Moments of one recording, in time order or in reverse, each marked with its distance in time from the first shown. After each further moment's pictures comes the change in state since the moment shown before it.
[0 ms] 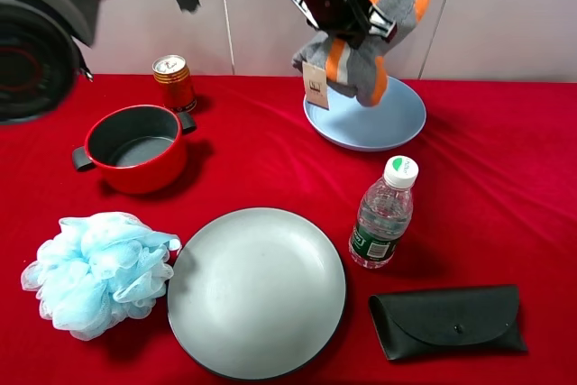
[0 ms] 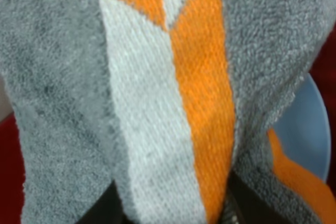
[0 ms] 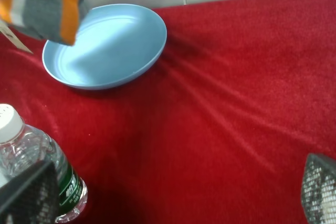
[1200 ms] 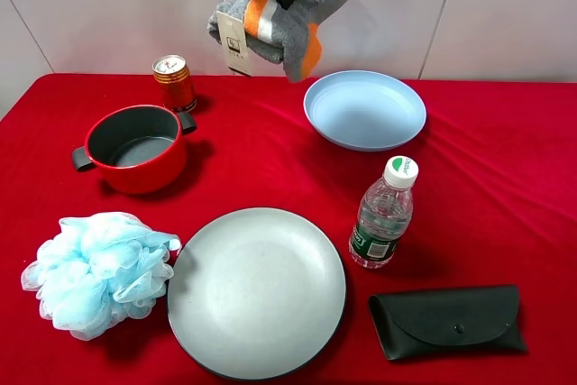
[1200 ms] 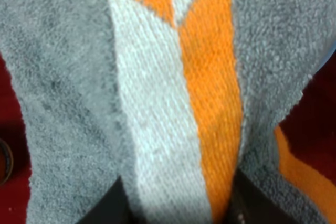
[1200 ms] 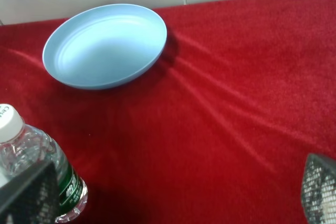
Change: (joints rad) left arm 0.079 -0.231 0.000 -0.024 0.469 0.038; right arm 0.000 0.000 0.000 0.000 0.001 0.000
